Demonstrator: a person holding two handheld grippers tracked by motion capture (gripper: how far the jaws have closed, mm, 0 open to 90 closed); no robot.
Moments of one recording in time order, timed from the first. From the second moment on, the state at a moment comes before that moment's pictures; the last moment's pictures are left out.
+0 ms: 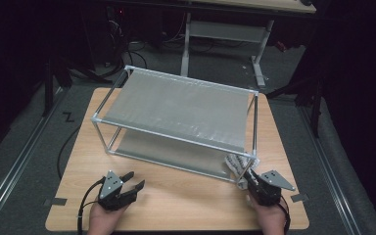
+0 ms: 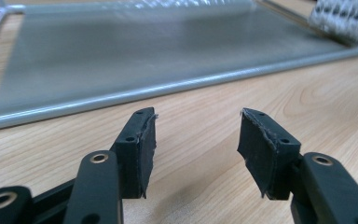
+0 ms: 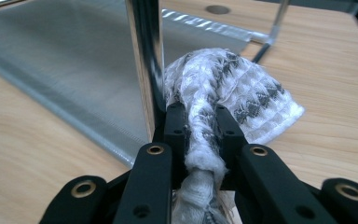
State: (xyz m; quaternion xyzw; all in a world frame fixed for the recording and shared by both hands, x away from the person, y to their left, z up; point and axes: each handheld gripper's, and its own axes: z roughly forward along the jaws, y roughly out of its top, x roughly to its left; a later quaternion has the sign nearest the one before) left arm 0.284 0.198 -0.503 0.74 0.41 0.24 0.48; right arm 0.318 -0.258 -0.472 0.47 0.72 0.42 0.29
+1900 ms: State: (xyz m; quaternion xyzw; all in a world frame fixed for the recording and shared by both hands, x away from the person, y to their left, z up) left arm 0.287 0.055 -0.450 0.75 0.26 0.16 0.58; right arm 0.278 -0.279 -0.471 0.48 0.71 0.42 0.30
